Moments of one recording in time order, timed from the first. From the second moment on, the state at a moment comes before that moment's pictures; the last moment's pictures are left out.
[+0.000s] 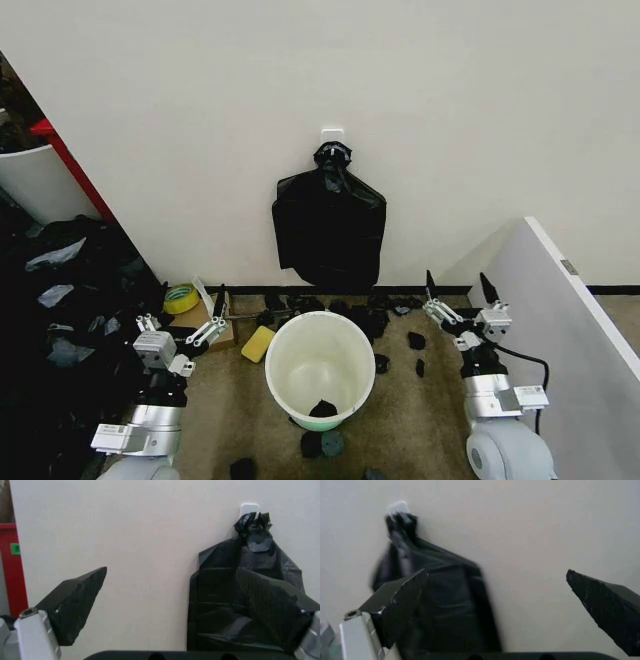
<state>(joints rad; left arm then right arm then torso) 1.71 -1.44 -0.64 -2.24 -0.22 -0.34 0.10 -1.49 1.35 0.45 2.11 0.46 0.23 0.02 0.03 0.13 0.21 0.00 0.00</state>
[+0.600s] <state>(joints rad) 1.77 -1.47 -0.65 -2.29 -0.18 -0.36 0.08 -1.11 1.41 0.19 1.92 1.07 0.21 -0.16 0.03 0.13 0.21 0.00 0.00</state>
